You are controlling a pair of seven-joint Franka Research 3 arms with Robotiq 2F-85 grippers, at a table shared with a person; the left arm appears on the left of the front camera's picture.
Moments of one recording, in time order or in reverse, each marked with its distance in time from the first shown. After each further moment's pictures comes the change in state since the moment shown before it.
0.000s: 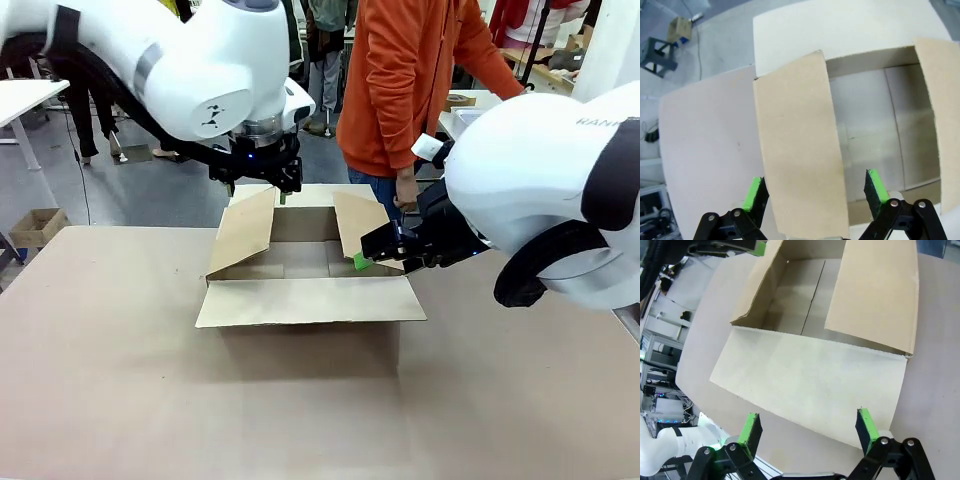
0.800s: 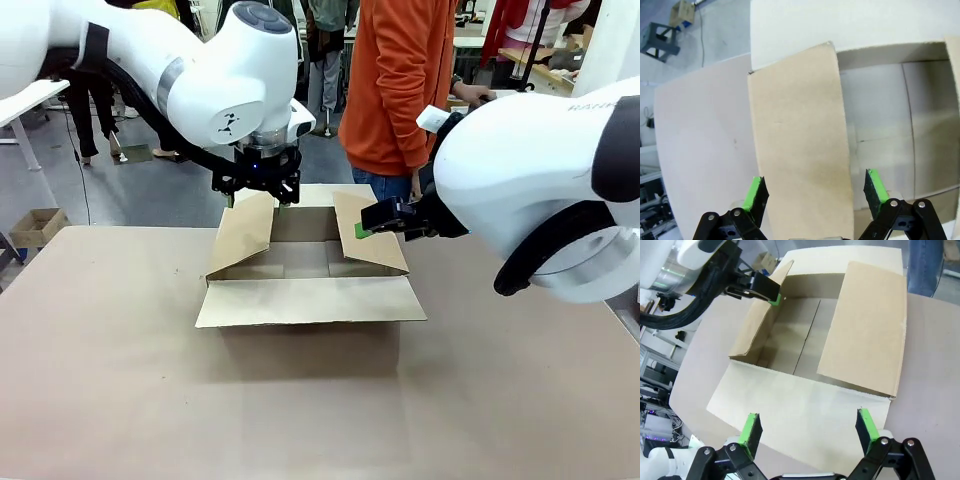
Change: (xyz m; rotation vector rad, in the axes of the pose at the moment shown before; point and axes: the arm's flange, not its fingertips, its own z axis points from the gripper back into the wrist) left arm 0.010 -0.002 -0.045 0.033 0.090 0.016; right arm 0.023 0.001 0.003 -0.033 -0.146 0.055
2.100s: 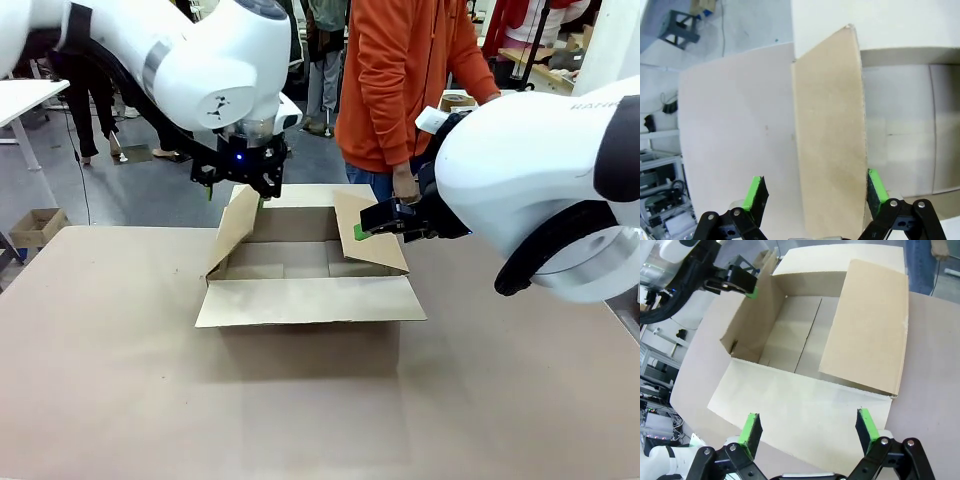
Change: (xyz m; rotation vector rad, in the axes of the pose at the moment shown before) left arm 0.000 0.032 0.029 0.100 0.011 0.038; right arm 0.000 0.001 0.001 0.004 0.004 0.001
